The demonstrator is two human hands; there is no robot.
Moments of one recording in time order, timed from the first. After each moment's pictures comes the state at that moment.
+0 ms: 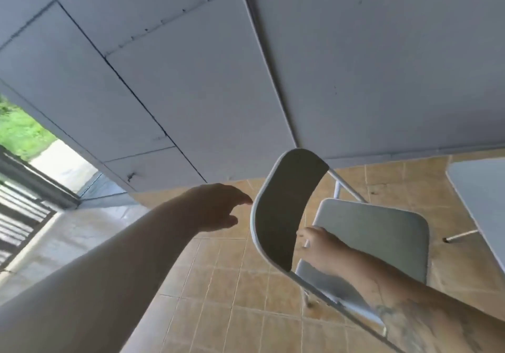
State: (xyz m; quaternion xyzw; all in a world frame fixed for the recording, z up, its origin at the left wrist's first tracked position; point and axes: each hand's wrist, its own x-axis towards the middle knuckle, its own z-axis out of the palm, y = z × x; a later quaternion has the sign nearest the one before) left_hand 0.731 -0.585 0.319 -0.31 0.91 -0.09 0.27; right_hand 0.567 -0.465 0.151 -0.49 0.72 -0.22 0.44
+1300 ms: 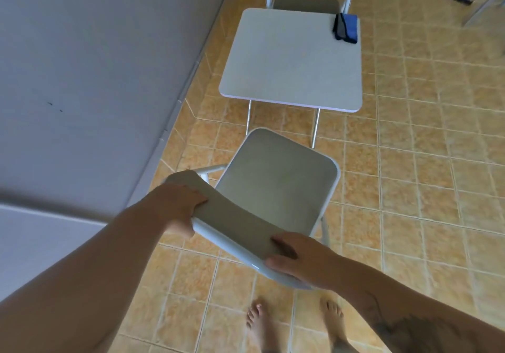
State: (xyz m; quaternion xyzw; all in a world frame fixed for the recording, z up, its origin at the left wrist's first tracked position) left_hand 0.494 -0.909 0.115 0.36 0.85 -0.20 0.34; right_hand 0.690 -0.691 0.078 0.11 0.85 -0.40 0.32
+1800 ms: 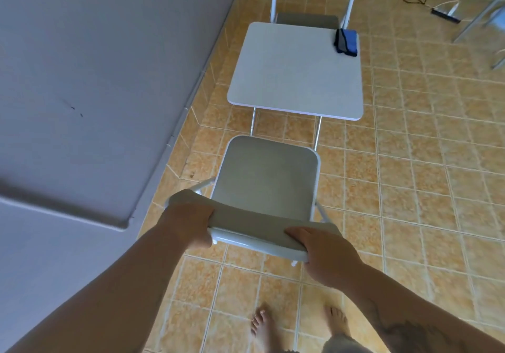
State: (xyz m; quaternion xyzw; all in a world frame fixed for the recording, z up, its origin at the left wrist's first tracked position) left_hand 0.517 -0.939 0.099 0.25 0.90 -0.08 0.33; right_hand 0.695 -0.700 0.075 0.07 0.95 -0.22 0.19
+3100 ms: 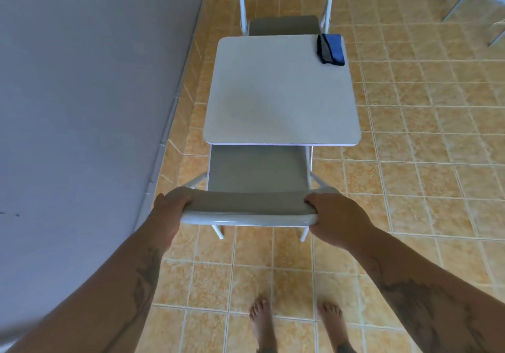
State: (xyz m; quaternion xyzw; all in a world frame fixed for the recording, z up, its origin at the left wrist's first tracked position) left_hand 0.312 -0.832 0.076 -0.21 0.80 0.46 0.33; right_hand 0.493 -0.547 0.064 0.17 0.96 -0.19 0.14
